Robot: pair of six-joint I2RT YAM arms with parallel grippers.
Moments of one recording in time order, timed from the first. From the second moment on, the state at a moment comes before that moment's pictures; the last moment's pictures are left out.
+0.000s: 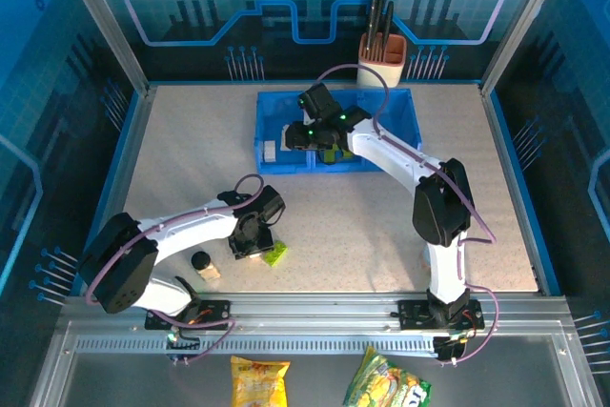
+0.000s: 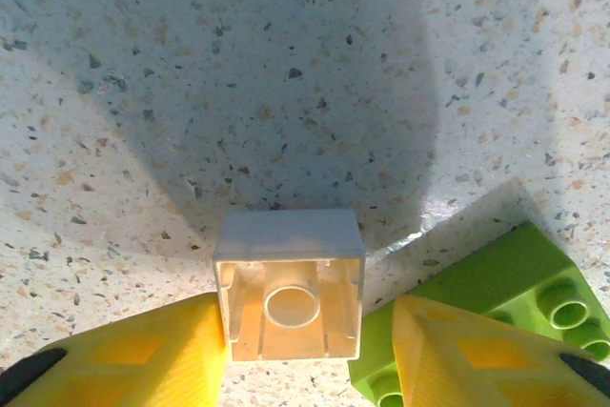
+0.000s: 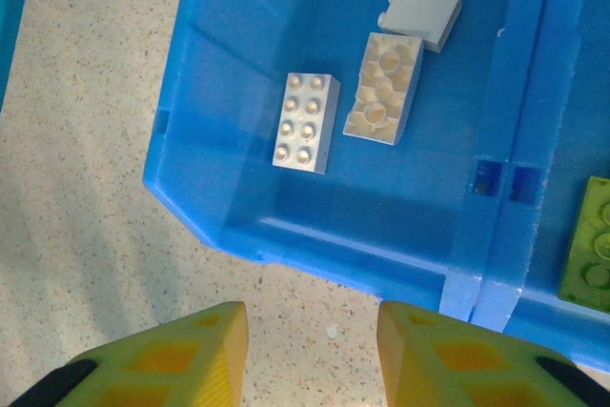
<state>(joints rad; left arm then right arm) -0.71 1.43 0.77 -0.86 0.00 -1.03 0.65 1.98 1.78 -0.68 -0.10 0.57</state>
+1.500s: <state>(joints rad) -0.70 1.42 0.96 -0.95 -0.06 -0.90 0.63 1.80 1.63 -0.69 -0.05 0.55</state>
